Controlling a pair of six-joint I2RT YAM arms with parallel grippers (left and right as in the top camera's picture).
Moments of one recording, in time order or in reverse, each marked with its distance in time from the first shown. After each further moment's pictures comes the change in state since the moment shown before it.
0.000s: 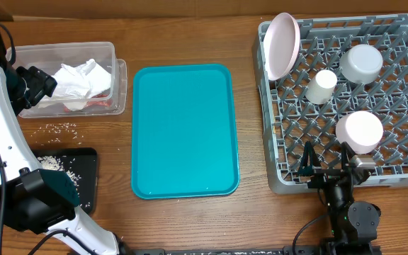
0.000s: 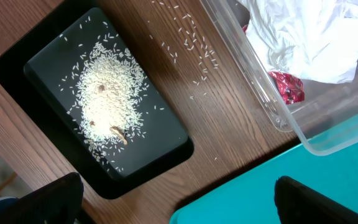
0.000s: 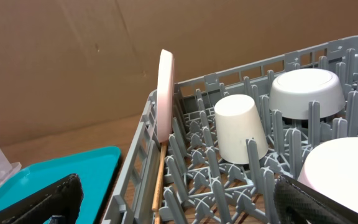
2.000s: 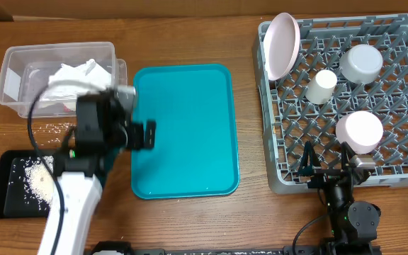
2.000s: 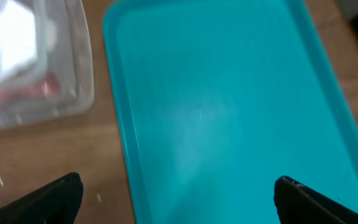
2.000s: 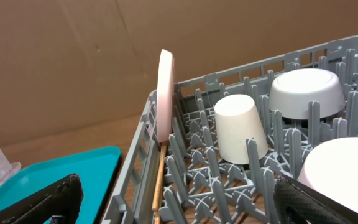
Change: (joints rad) left arm -0.459 -0.779 -1.284 1.060 0.274 0.660; right arm 0.000 0.000 0.000 0.000 0.000 -0.001
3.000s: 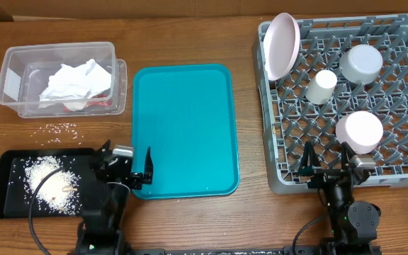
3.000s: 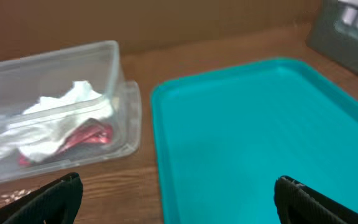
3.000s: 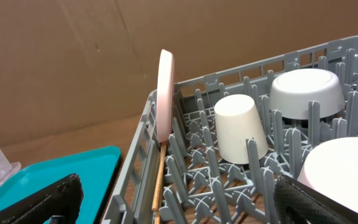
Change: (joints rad) left arm 0.000 -0.750 -0.767 0.641 -0.112 0.070; right arm 0.000 0.000 0.000 0.000 0.000 0.001
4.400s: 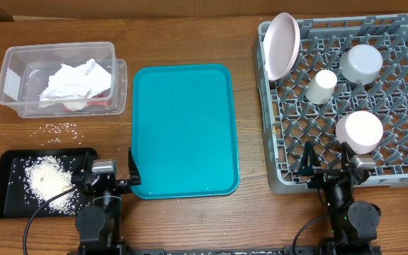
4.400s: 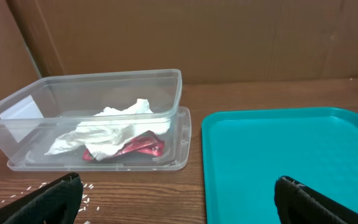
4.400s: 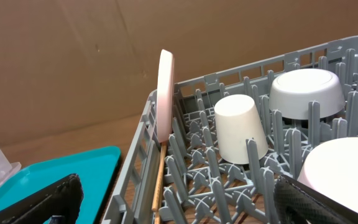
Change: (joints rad) left arm 0.097 -0.391 -0.111 -0.093 -0.091 -0.077; right arm 0.000 0.000 0.000 0.000 0.000 0.000
